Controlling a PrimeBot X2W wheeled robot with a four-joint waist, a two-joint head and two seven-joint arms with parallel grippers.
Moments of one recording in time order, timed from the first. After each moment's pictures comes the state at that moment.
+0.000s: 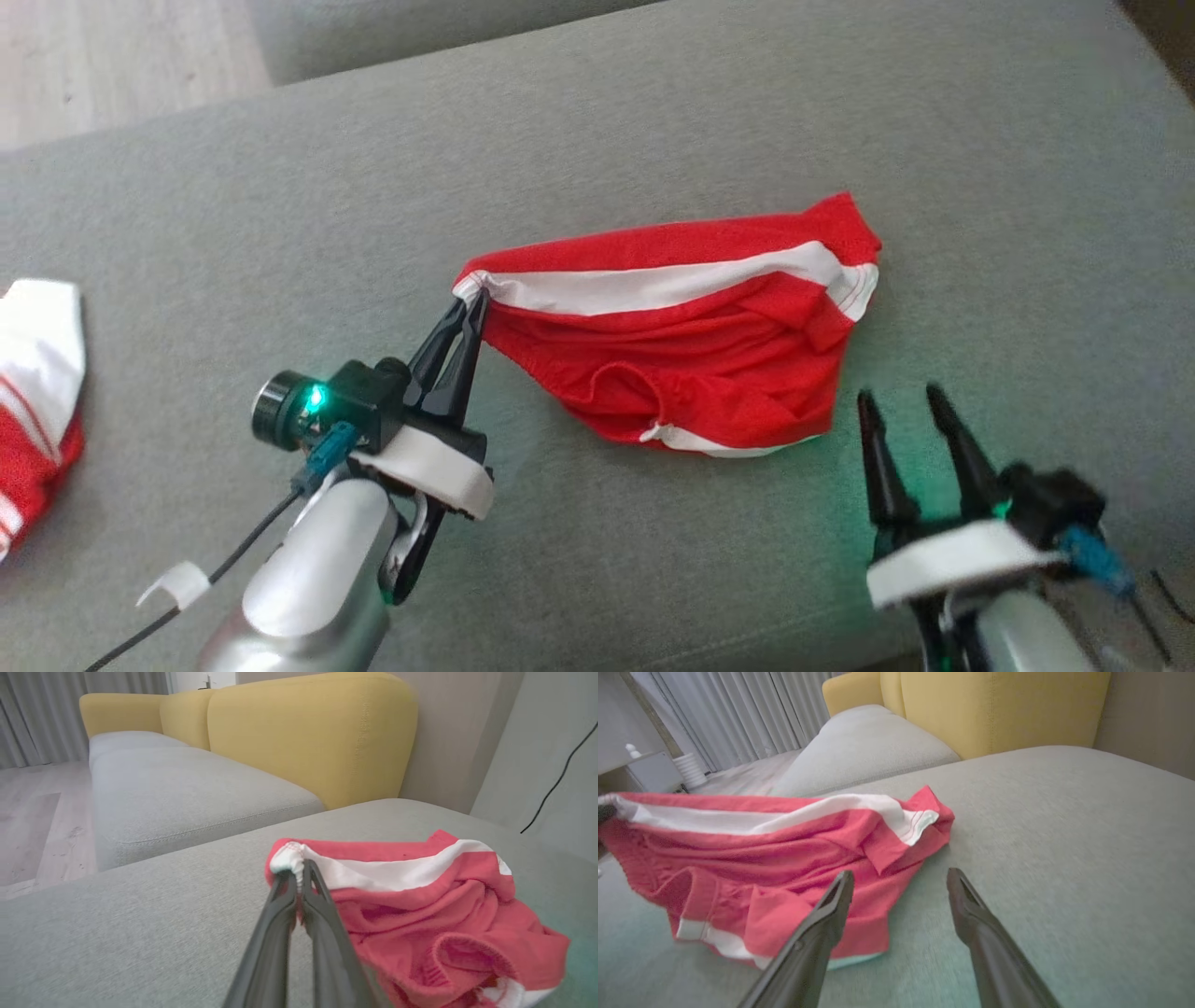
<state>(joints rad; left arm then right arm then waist) -0.46 0.18 -0.58 0.50 -0.38 -0.02 -0.25 -0.02 -0.05 0.12 0.30 0.21 0.12 -0.26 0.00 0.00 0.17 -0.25</state>
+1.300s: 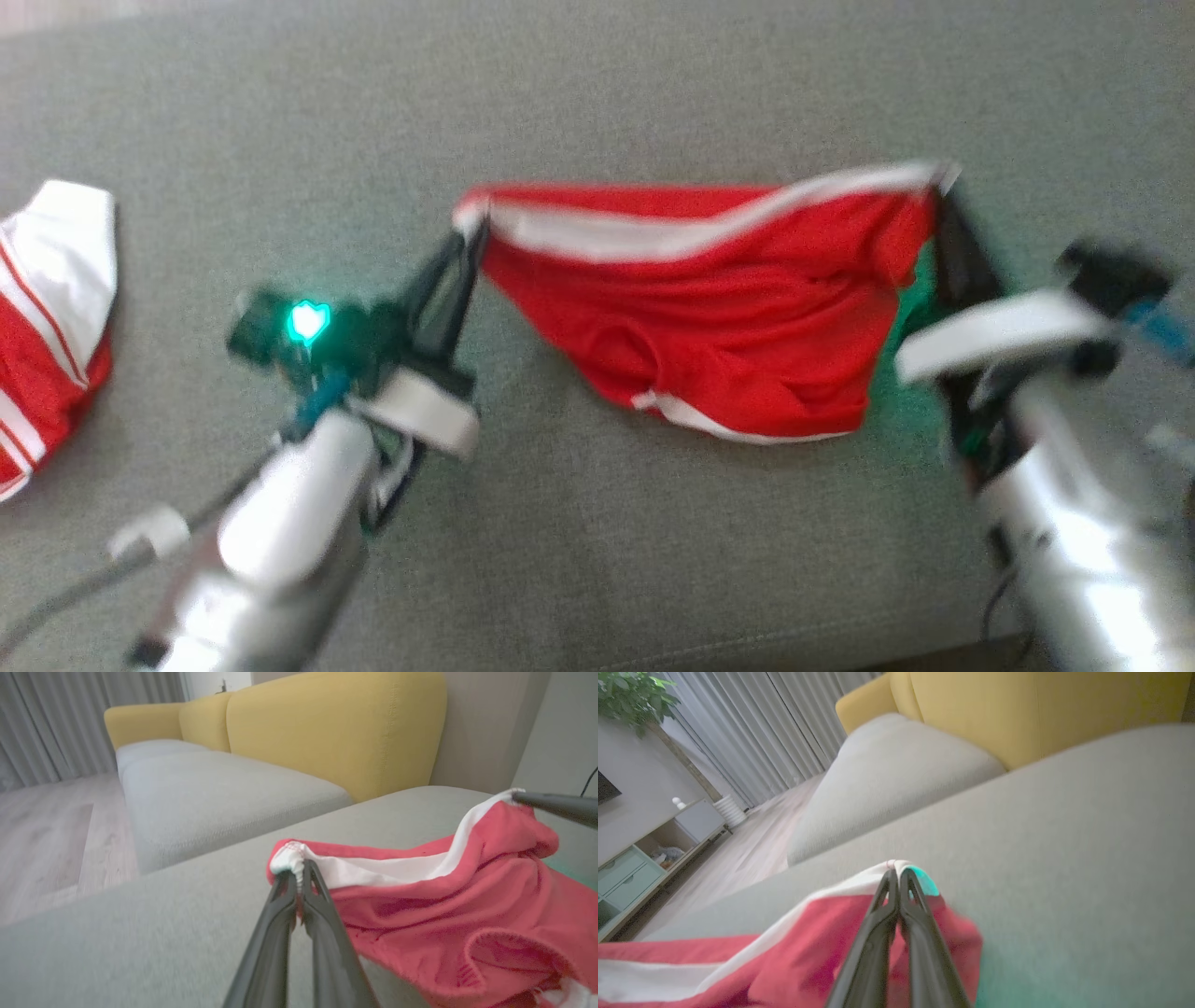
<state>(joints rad) -0.56 0.22 -0.58 0.44 -0.28 -0.03 -0.24 -0.52 -0.16 0.23 0.61 0.60 0.12 -0.26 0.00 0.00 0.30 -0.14</state>
